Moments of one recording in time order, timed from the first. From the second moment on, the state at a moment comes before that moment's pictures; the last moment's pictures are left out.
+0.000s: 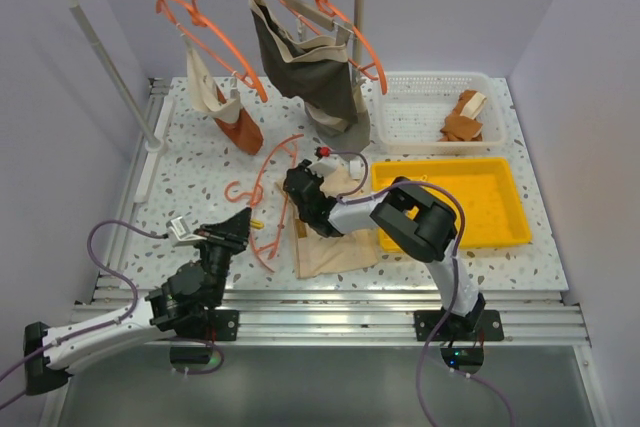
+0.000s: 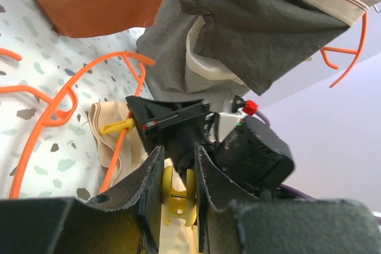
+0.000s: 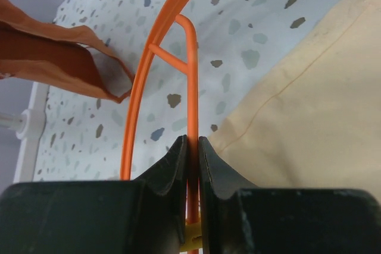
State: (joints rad) left arm -1.15 0.17 0.05 0.25 -1.08 -0.88; right arm 0.96 2.13 1.19 0.57 0.75 0.97
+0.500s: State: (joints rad) left arm -1.15 0.48 0.05 0.67 -1.00 -0.68; right arm 0.89 2.17 1.14 0.78 0.61 0.77
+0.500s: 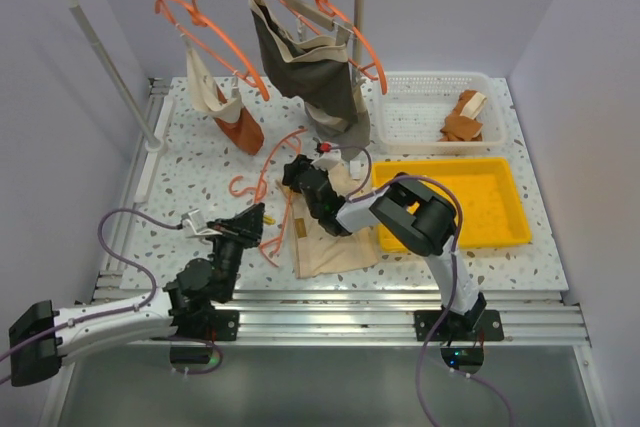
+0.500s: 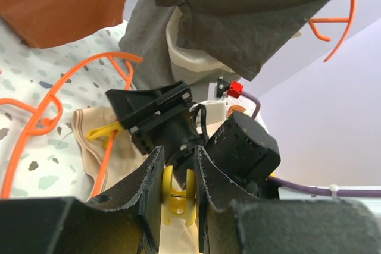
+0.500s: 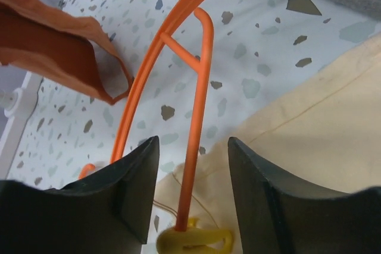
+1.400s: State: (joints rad) left arm -0.77 1.56 0.05 1.28 -0.33 -0.58; right arm 0.90 1.68 0.54 1.13 0.53 0.55
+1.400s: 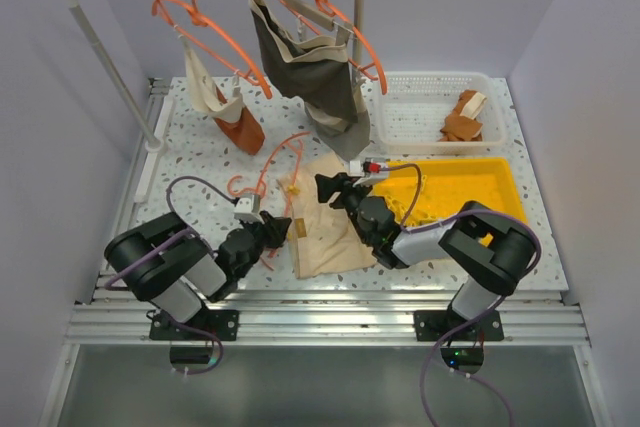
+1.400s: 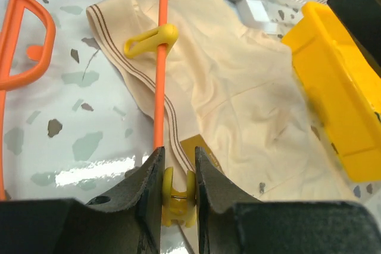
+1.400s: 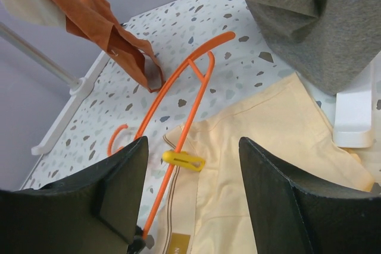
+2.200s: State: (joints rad) left arm -0.72 1.50 0.05 1.34 -0.25 -0.56; right arm 0.90 1.61 0.44 1.16 0.47 0.52
